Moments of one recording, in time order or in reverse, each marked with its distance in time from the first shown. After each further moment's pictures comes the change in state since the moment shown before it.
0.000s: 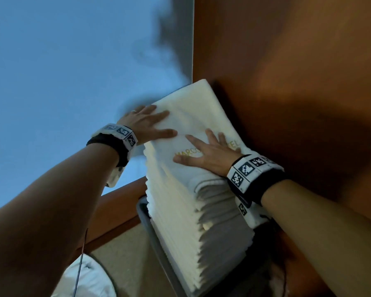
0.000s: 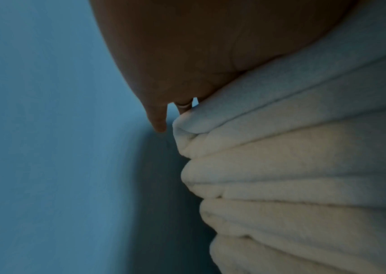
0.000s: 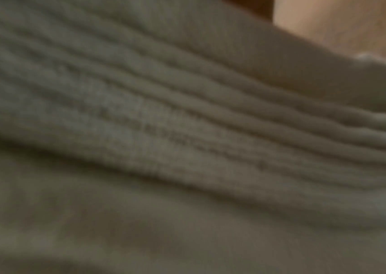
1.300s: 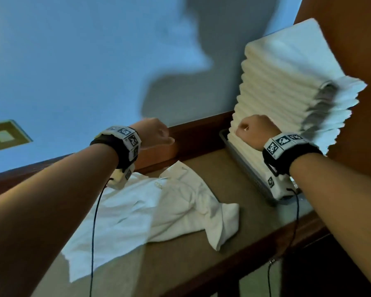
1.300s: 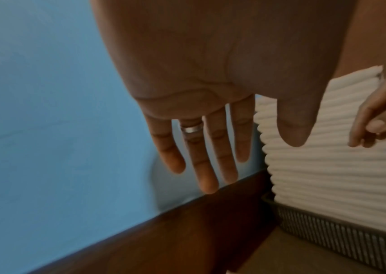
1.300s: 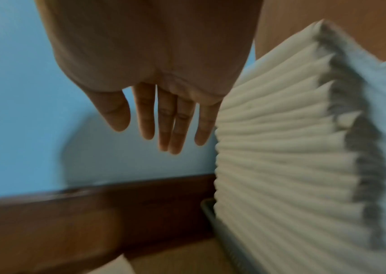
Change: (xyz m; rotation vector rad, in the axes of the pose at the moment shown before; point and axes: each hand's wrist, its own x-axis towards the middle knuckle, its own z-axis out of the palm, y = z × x) left_hand -0.398 -0.193 0.050 -0.263 -0.155 -0.188; right_hand -0.154 -0.190 0.172 0.018 0.241 -0.129
